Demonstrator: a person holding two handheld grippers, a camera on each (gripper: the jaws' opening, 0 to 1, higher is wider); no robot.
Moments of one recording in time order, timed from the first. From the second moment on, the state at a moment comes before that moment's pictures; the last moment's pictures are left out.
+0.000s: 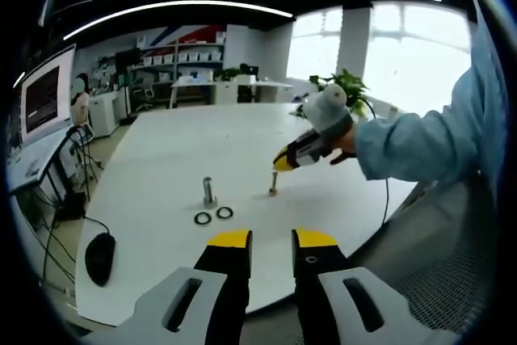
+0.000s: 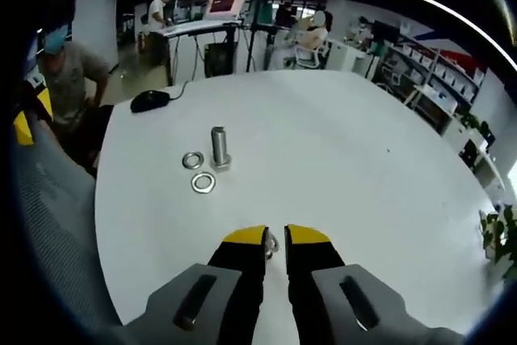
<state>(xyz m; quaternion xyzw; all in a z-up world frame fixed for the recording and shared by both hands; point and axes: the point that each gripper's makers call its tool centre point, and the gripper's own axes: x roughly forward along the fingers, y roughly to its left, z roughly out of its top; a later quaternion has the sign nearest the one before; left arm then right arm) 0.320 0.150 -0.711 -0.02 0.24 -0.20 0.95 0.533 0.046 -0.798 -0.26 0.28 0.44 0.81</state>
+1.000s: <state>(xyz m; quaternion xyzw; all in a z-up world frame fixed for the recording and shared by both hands) 0.320 0.150 -0.711 -0.02 0.24 -0.20 0.95 0.526 0.031 -0.781 -0.25 0.28 0.43 0.82</state>
